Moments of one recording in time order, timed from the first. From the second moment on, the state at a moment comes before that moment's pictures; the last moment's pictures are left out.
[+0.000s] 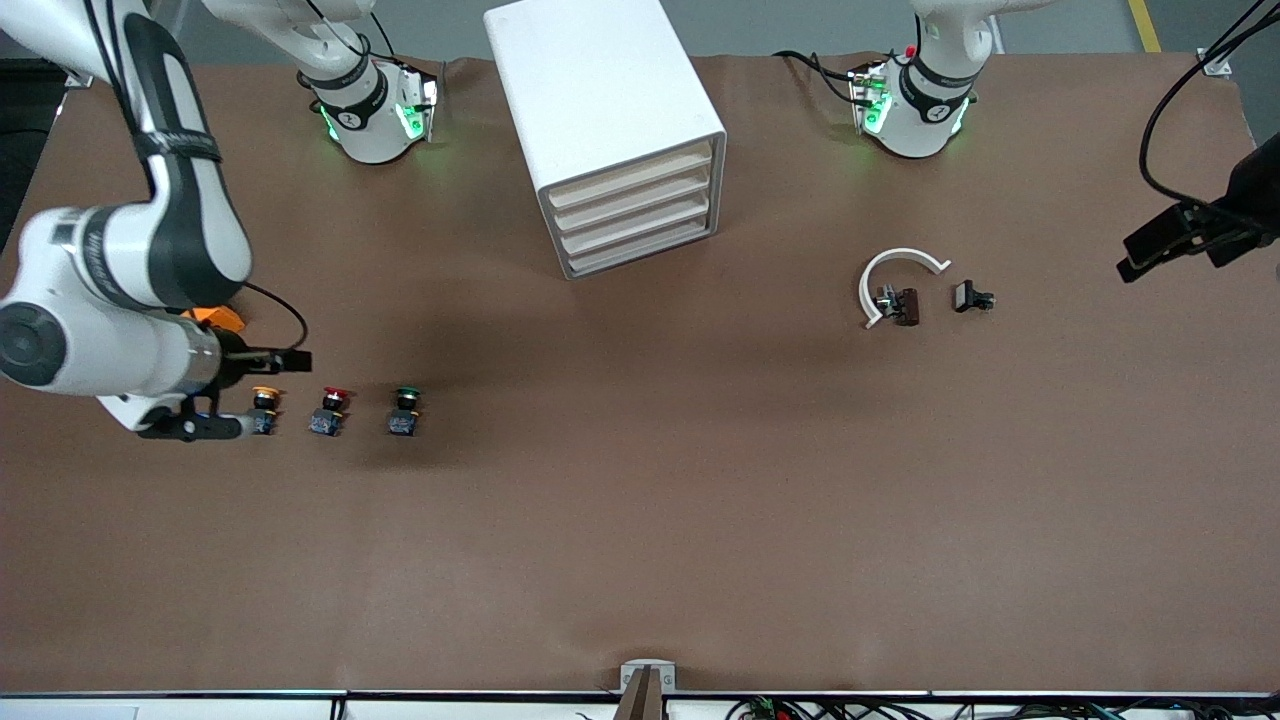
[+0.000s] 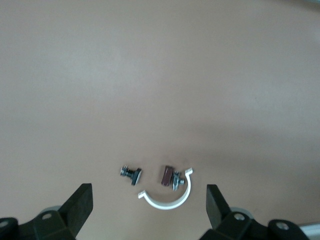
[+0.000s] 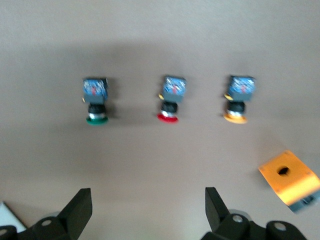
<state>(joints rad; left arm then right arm) 0.13 -0.01 -0.15 -1.52 0.00 1.54 -0.18 0.04 0.28 -0.03 -1.71 0.02 1.69 0.02</state>
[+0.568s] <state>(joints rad) 0.11 -0.16 -0.14 -1.67 -0.01 1.52 -0.18 -0.01 0.08 -0.02 -1.71 0.00 1.50 0.02</state>
